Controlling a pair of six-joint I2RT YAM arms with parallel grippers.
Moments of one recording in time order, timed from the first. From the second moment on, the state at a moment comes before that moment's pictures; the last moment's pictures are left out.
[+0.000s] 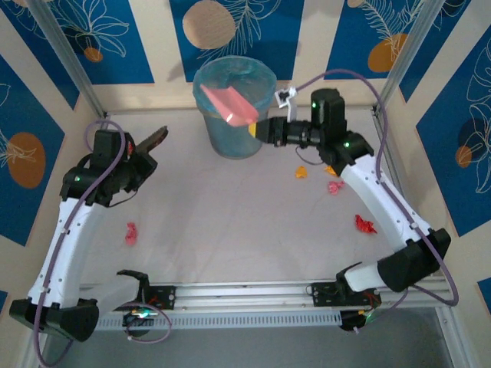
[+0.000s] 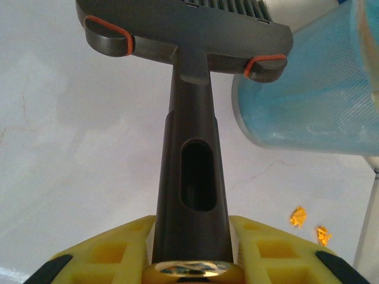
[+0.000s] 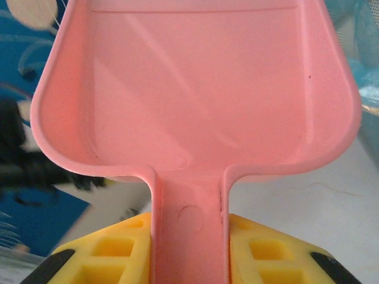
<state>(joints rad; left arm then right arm) -0.20 1.10 1.38 -1.09 -0.02 -0.93 0.45 1.37 1.43 -0.41 -0.69 0.43</state>
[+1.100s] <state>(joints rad) 0.01 1.72 1.80 -1.01 -0.11 -0.89 0.92 1.70 1.03 -0.32 -0.20 -0.09</state>
